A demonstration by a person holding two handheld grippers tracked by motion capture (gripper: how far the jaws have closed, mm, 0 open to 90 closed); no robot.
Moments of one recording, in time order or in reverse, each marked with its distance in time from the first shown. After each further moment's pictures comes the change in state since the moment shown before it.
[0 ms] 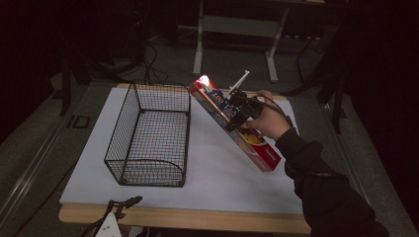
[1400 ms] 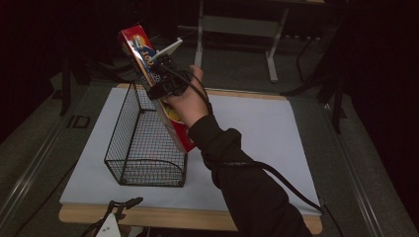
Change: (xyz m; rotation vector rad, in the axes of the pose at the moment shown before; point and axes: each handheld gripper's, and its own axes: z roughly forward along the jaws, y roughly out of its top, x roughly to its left) left arm -0.001 0.000 -0.001 -0.006 -0.023 0.010; right arm 0.126 0.146 -0.018 -0.378 0.017 0.134
